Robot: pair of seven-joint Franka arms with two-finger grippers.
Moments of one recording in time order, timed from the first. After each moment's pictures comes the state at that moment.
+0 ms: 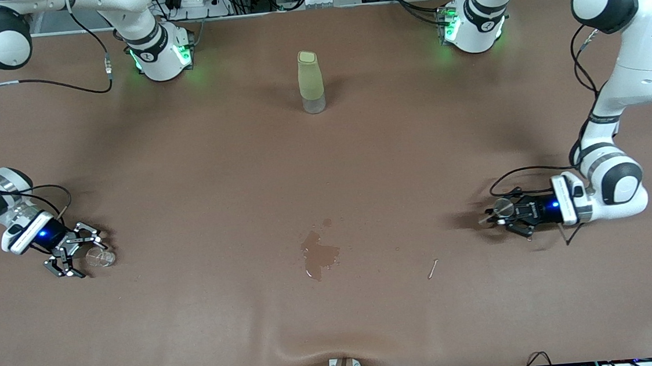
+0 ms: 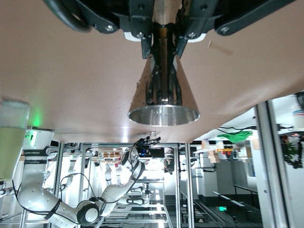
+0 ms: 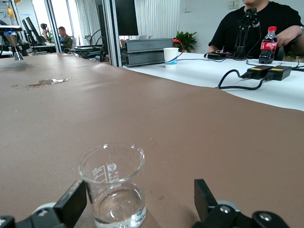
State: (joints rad) left arm 0.36 0.98 -0.22 -1.49 -1.16 1.65 2.44; right arm -0.55 0.92 -0.01 -1.67 1.50 1.86 -2.55
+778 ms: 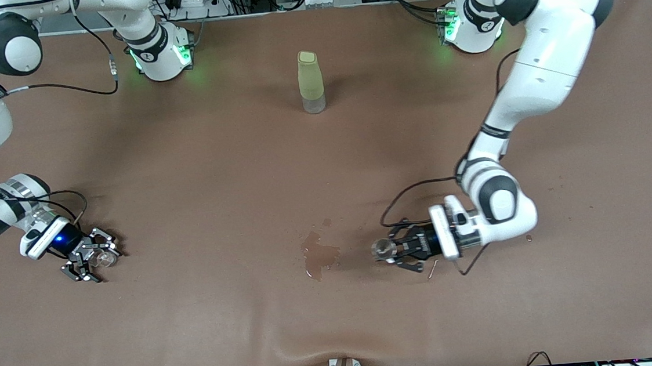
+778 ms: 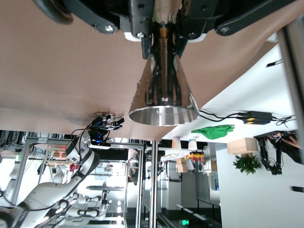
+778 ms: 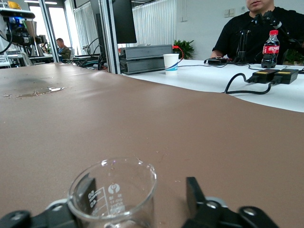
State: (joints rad) left arm -0.17 0.95 -0.24 -1.33 -1.60 2.18 2.25; right arm -0.49 0.95 -0.01 -1.67 1.59 1.86 -2.58
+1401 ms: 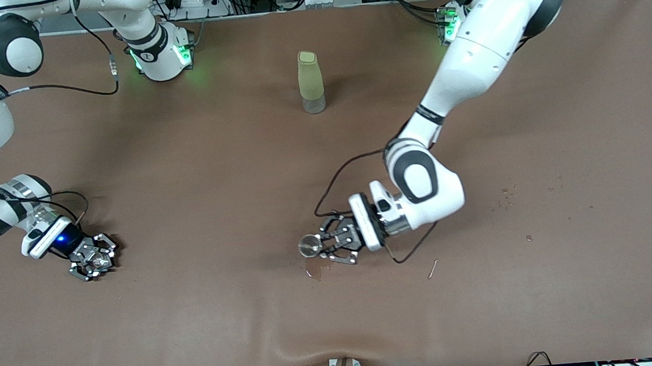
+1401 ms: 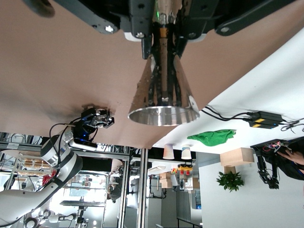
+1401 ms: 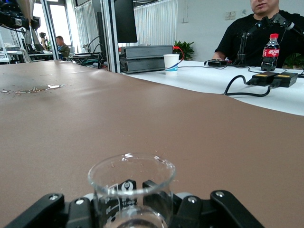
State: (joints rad) left arm -0.44 0.96 -0.24 -1.21 -1.70 2.51 2.13; right arm -0.49 0.96 -0.01 -1.66 1.59 1.86 -2.60
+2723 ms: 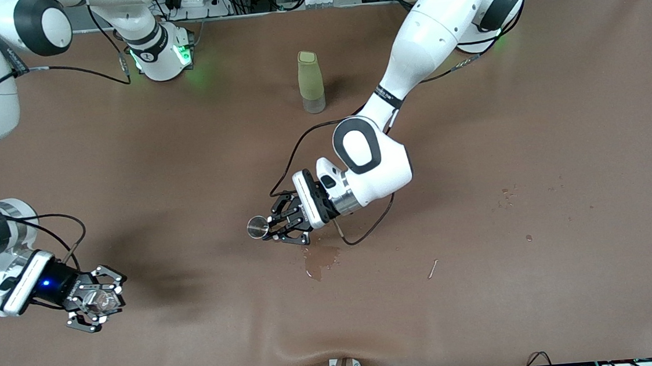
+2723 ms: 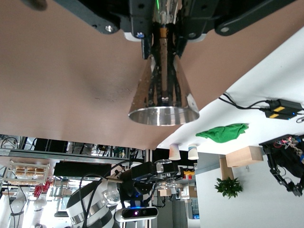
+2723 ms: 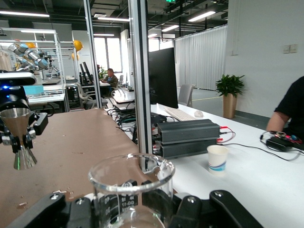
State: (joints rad) left arm -0.66 0.98 -0.12 -1.07 -1.71 2.66 2.01; right arm -0.17 0.80 0.00 -1.37 1.60 1.84 -2.14
